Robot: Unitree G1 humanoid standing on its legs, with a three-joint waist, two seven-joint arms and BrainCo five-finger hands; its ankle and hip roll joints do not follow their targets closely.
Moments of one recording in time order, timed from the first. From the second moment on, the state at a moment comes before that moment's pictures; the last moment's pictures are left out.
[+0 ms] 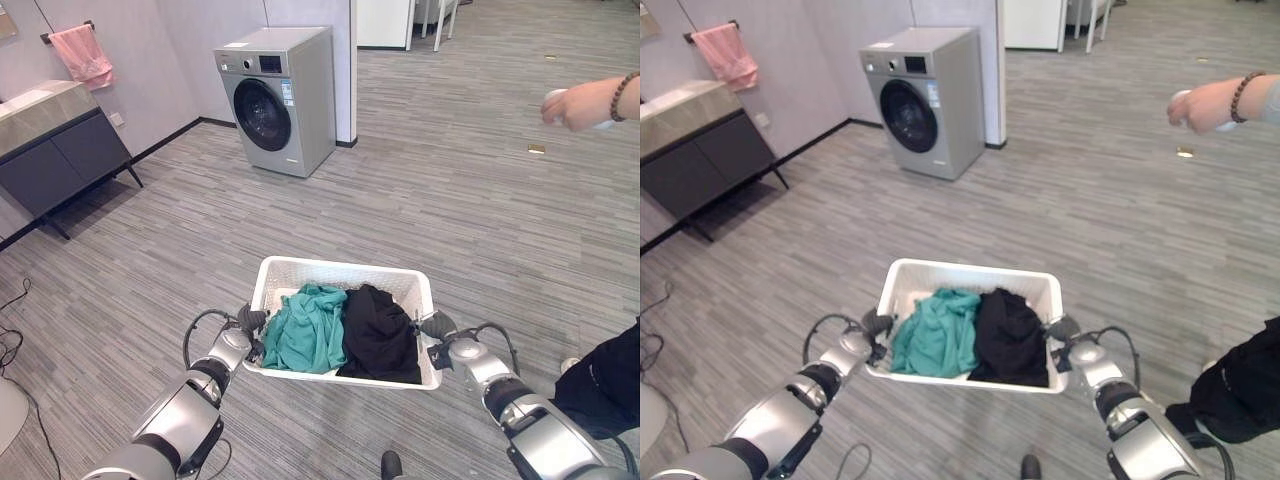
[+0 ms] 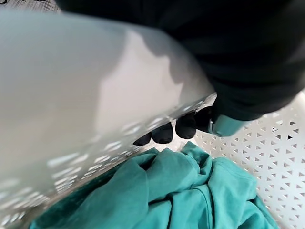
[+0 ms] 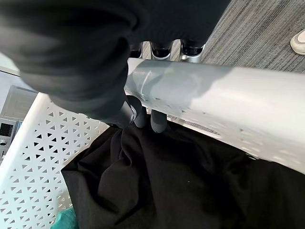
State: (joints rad) left arm -0.66 0.25 -0.56 1.25 -0.18 0.03 0.17; right arm -0.49 -0.42 0.51 0.97 0.38 0.06 -0.08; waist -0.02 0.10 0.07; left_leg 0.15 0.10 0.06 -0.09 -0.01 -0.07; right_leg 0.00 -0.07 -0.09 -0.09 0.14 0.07
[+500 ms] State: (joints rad) left arm -0.66 0.25 -0.56 1.25 -0.18 0.03 0.17; right arm -0.49 -0.42 0.51 0.97 0.38 0.06 -0.08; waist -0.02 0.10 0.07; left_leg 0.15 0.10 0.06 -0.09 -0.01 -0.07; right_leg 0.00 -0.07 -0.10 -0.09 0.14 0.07
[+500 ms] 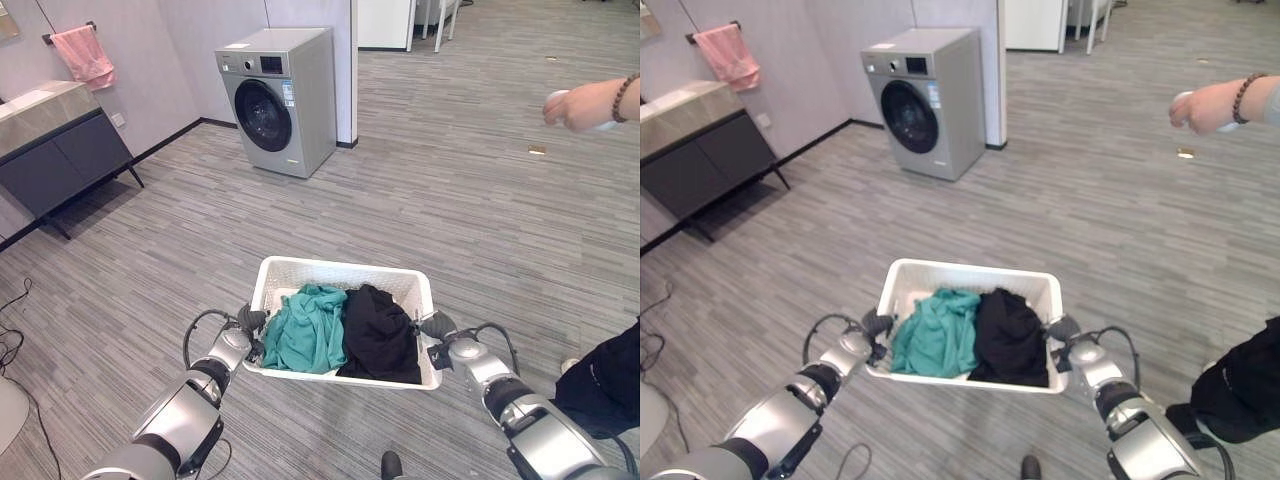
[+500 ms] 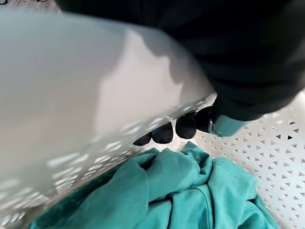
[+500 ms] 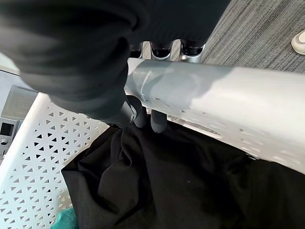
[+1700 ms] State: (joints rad) left arm -0.43 0.22 -0.52 1.08 -0.08 -0.04 0.14; right arm -0.20 -0.40 0.31 0.92 0.34 -0.03 -0.08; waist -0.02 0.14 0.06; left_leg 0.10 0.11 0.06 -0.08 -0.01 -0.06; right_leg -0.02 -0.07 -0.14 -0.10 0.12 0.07
